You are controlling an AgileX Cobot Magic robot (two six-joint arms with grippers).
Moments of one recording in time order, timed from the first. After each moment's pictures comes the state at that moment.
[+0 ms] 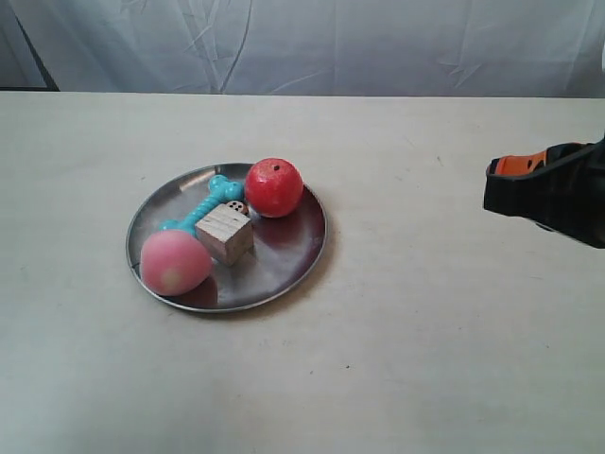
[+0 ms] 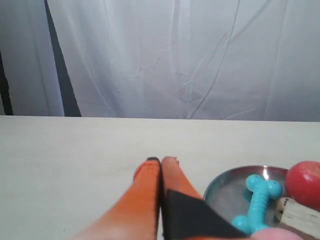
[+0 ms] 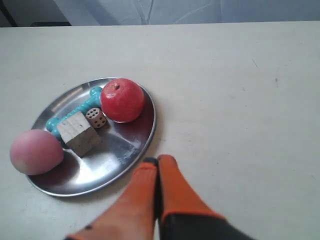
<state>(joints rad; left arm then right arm) -0.20 0.47 -0.15 -0.80 -0.19 0.74 0.39 0.86 -0.56 -0.10 0.30 0.39</state>
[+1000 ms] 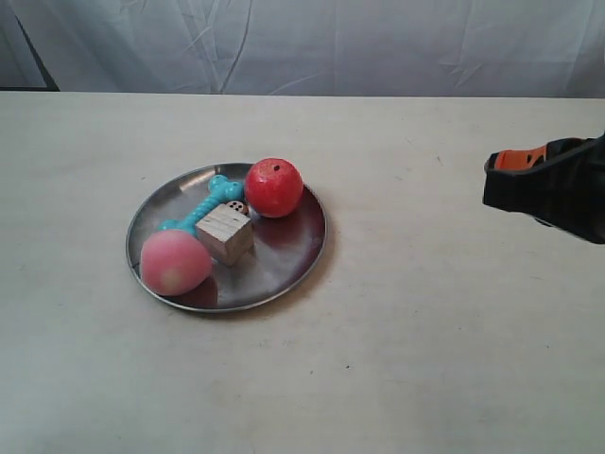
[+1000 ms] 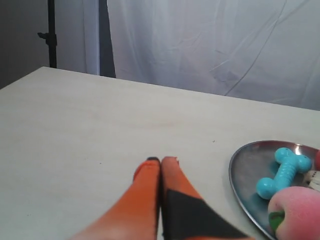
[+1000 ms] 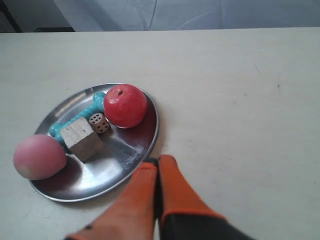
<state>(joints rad) 0.09 0.01 0.00 -0.11 0.23 -0.02 0.39 0.86 -0.56 -0.10 0.28 0.39</state>
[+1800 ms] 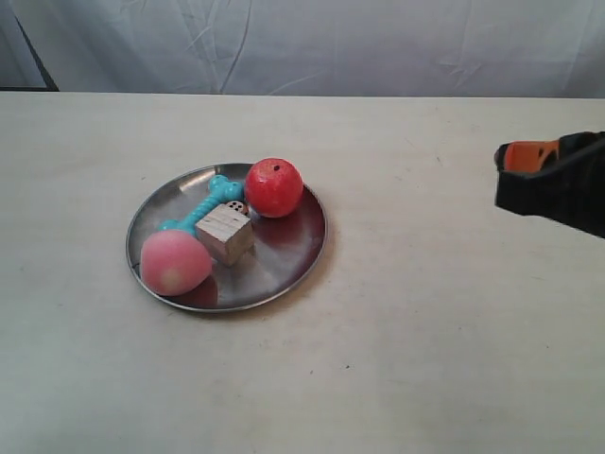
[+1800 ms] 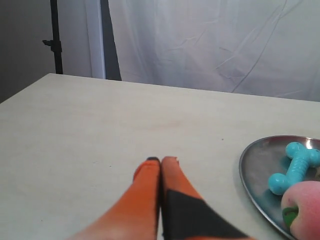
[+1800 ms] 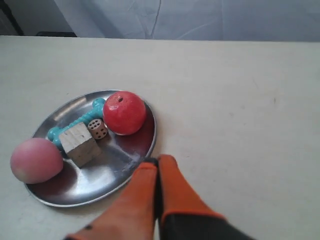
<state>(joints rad) 0.09 0.01 0.00 -0.05 0.23 -0.02 0.38 0.82 -0.55 -0.13 0.27 0.38</state>
